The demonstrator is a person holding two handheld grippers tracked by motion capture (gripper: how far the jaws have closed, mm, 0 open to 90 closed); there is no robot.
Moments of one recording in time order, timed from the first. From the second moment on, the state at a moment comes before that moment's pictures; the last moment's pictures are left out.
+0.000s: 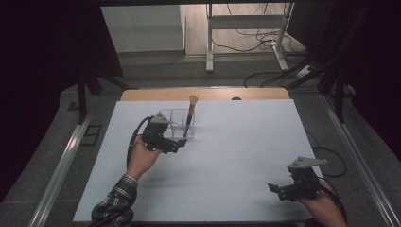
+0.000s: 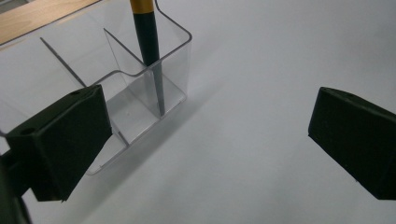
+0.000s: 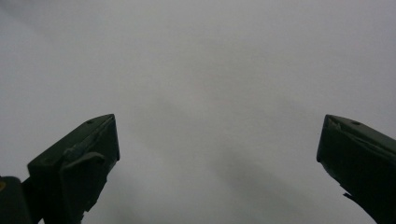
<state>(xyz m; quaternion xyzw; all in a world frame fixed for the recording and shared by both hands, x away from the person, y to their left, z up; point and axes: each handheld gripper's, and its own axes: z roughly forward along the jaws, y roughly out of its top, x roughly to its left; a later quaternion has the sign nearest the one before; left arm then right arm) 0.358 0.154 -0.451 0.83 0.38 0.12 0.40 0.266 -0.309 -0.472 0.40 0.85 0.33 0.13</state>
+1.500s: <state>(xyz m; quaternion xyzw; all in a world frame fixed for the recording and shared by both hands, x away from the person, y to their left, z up) 0.326 0.164 -0.455 0.82 0.37 0.12 0.41 0.266 -0.310 -0.471 0.39 0.85 0.33 0.13</state>
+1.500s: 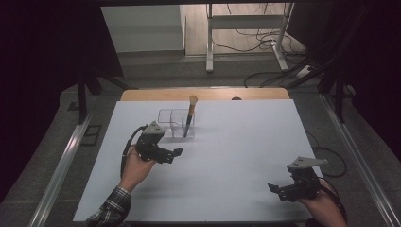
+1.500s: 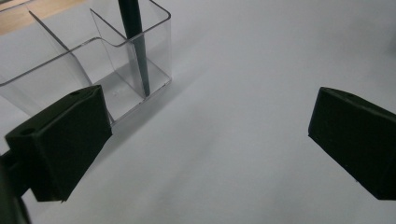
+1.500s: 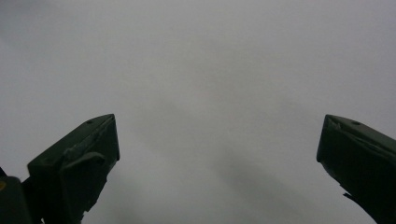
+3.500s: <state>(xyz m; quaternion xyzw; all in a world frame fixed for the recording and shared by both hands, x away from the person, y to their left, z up) 0.275 0.196 -0.462 0.81 0.41 0.13 0.39 0.266 -0.310 -0.471 0.39 0.85 0.33 0.13</state>
